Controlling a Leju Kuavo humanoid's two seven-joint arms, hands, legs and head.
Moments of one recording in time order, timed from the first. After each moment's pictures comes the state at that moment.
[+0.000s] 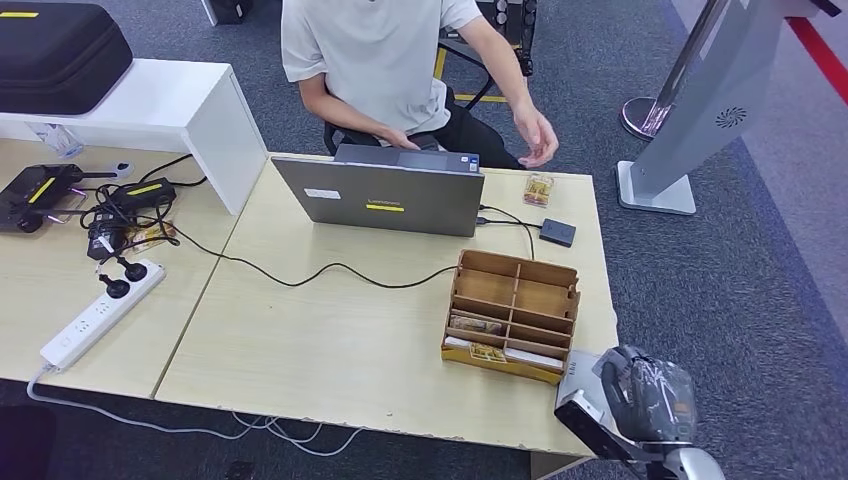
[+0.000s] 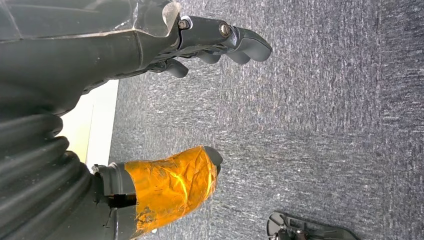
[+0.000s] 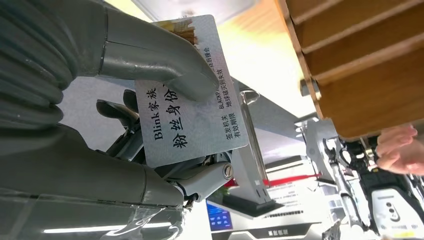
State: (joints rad) left arm -0.05 -0.20 1.07 -0.21 -1.04 -0.05 0.08; right arm 0.10 0.08 -0.08 -1.23 1.11 -0.30 -0.43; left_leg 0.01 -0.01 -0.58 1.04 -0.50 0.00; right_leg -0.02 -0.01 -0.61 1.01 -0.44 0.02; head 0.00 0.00
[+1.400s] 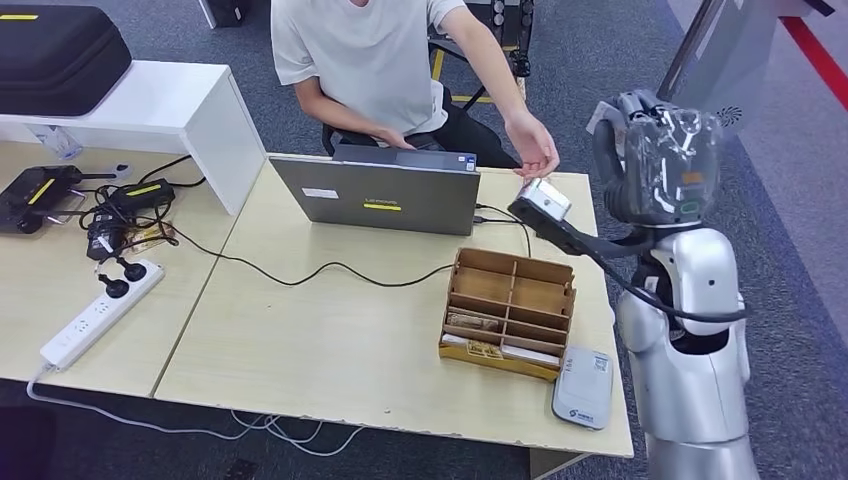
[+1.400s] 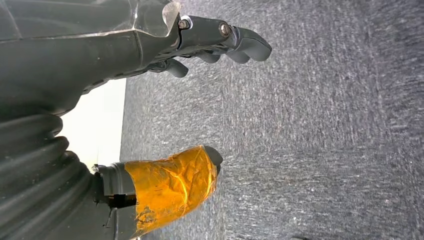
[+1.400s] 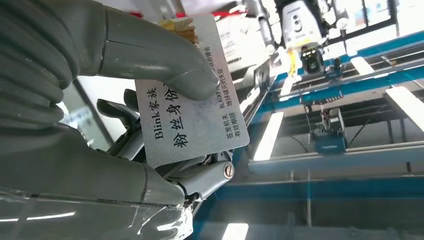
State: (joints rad) left arm -0.06 -0.16 1.07 -0.21 -1.18 -0.11 0.06; right arm -0.59 0.10 0.22 -1.34 1.37 -0.21 -0.14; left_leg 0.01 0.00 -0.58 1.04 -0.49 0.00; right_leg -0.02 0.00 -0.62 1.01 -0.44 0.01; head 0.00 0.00
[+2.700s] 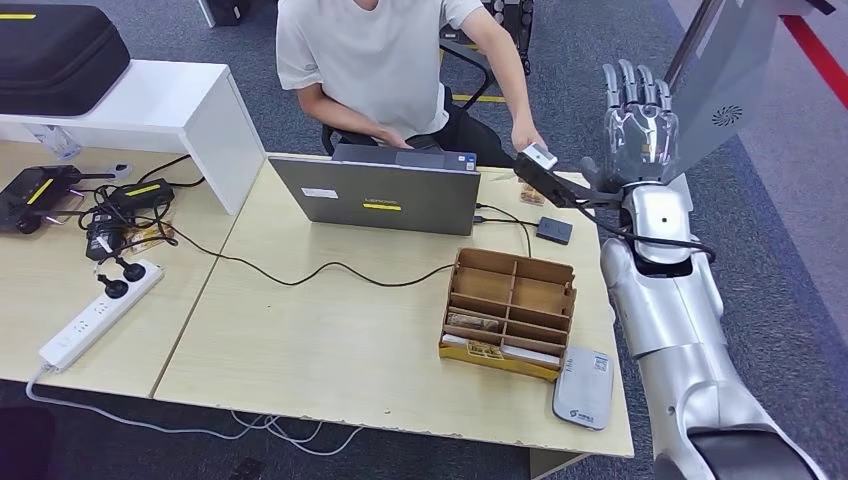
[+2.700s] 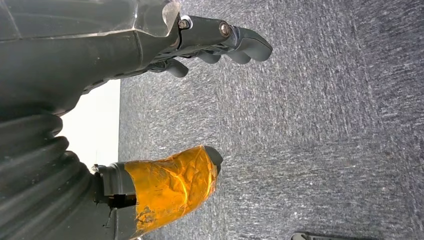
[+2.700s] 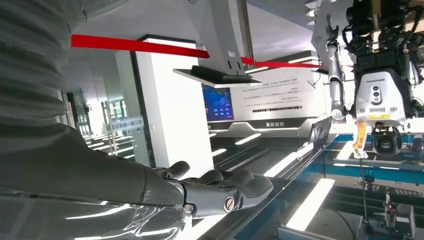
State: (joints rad) left arm -0.06 -0.16 1.06 -0.21 -1.21 -0.13 0.05; right arm -0.84 0.11 0.17 -0.70 1.49 -0.31 -0.03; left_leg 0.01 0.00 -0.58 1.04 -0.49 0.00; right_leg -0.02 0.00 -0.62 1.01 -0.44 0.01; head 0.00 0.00
